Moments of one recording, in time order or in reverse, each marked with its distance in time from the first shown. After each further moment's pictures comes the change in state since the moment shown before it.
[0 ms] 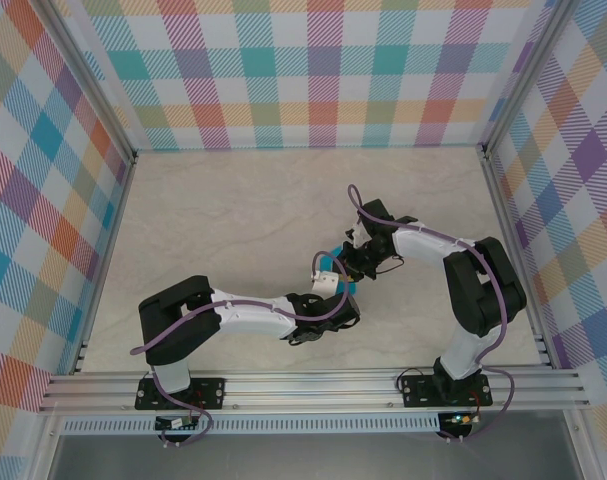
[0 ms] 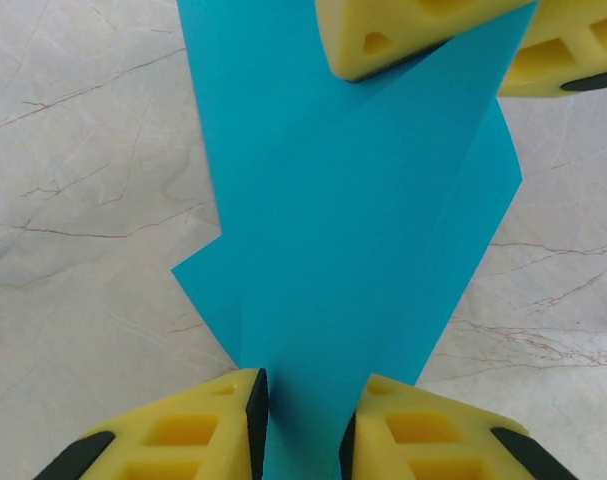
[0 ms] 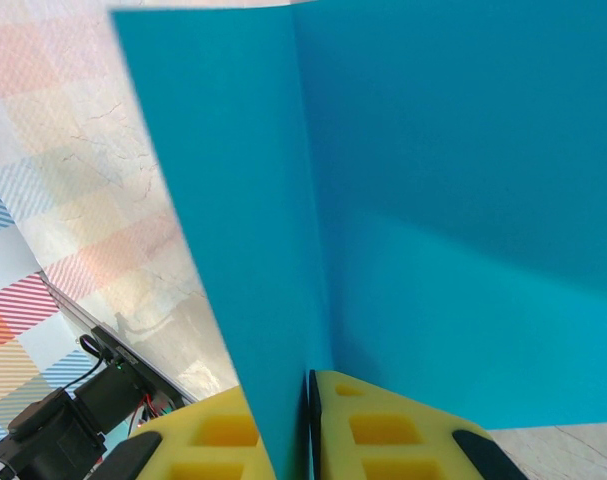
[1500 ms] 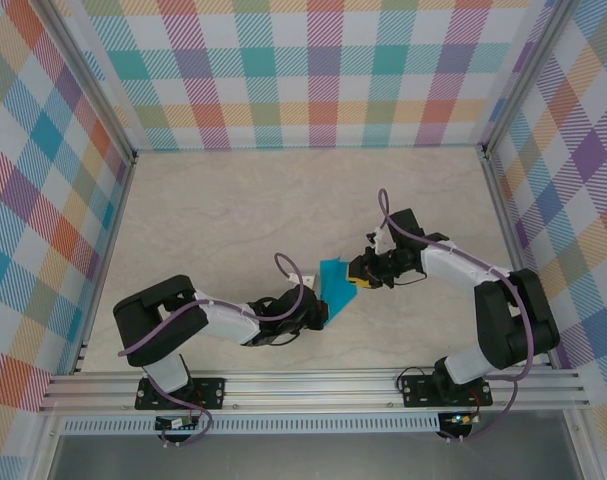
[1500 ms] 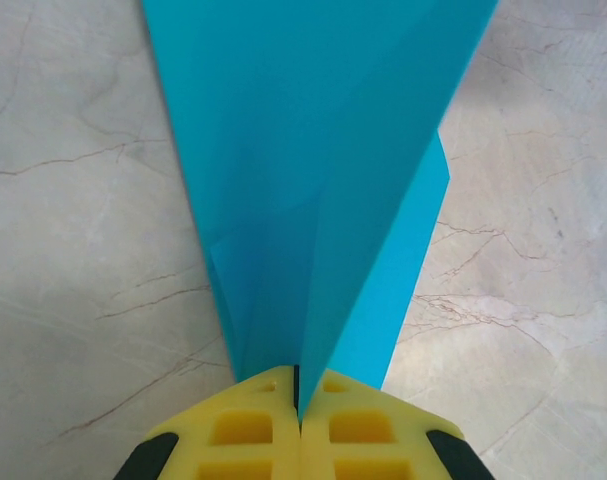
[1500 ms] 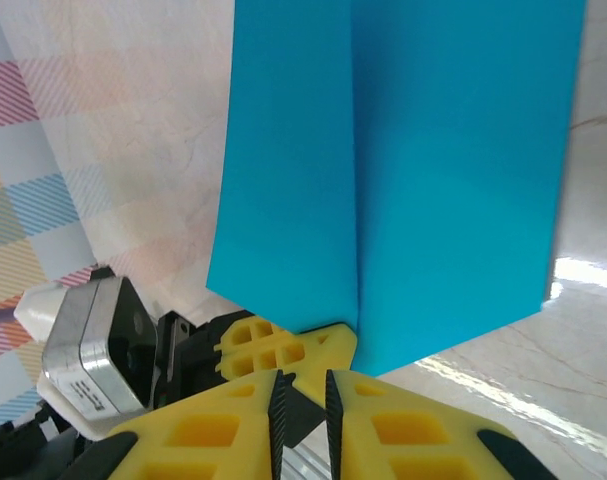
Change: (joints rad) left arm 0.167 -0.113 -0.422 0.708 0.430 -0.038; right arm -0.092 -0.241 -0.224 0.096 -0.093 -0.014
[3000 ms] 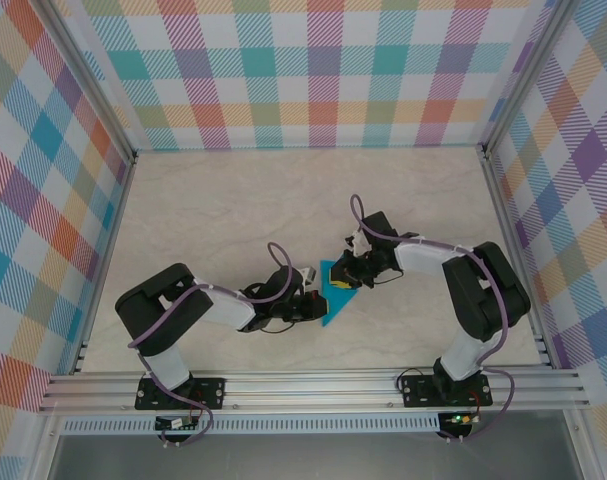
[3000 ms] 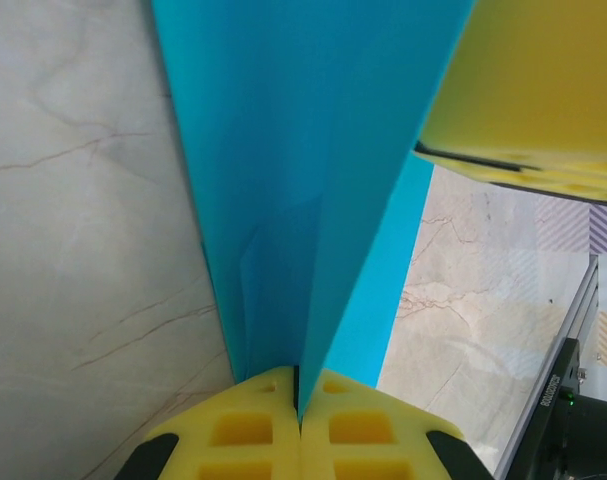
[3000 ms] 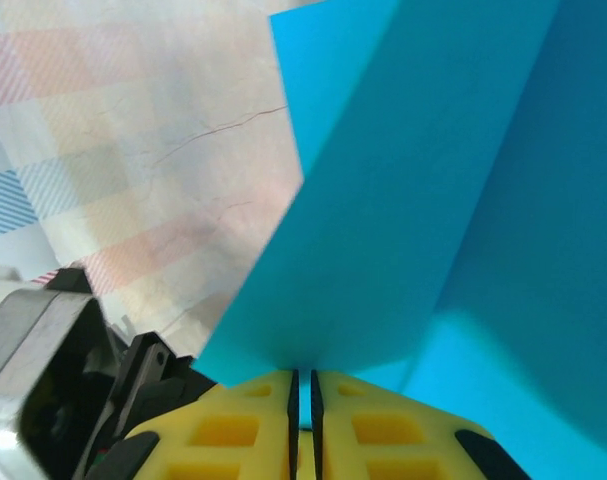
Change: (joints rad) left arm 0.169 0.049 0.011 0.057 0.388 -0.038; right arm 0.111 0.201 0.060 0.153 0.049 0.074
